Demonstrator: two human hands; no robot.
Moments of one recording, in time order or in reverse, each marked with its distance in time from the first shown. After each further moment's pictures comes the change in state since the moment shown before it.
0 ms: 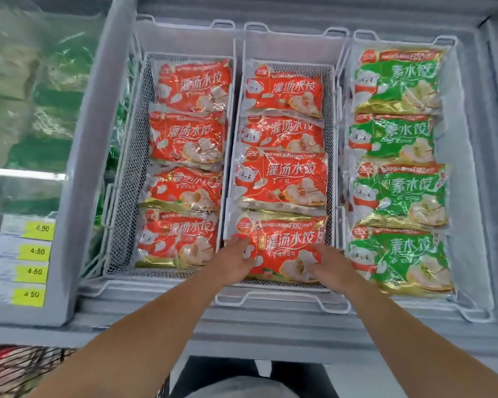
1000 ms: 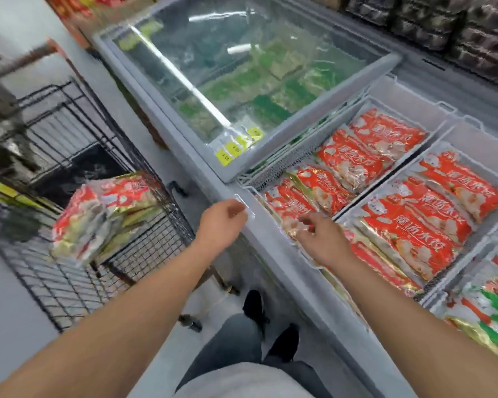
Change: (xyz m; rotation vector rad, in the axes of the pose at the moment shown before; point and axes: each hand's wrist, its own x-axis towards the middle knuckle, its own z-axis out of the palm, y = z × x) left_hand -0.245 -0.076 0.071 -0.818 1.144 -0.431; right_hand -0.098 -0.128 0.100 -0.470 -0.058 -0.929
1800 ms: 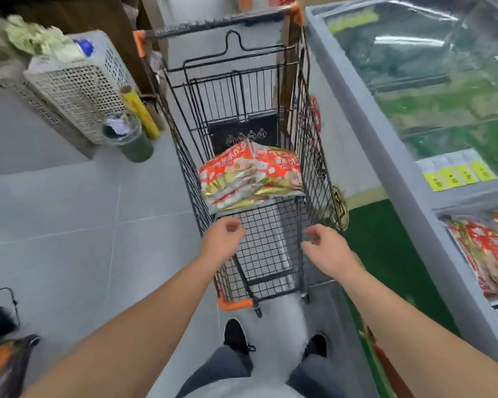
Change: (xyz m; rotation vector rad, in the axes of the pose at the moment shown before) left_hand -0.090 -0.328 -0.230 -0.306 0.273 -0.414; right_hand -0.016 -0.258 0.285 -0.243 -0.337 -0.202
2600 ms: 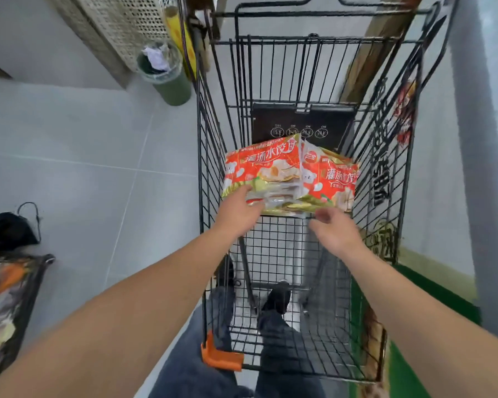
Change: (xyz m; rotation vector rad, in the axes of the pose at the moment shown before) left_hand 0.195 0.023 -0.009 0.010 0.076 -0.185; right_hand 0.238 -0.069 0.007 -0.074 -0.228 -0.023
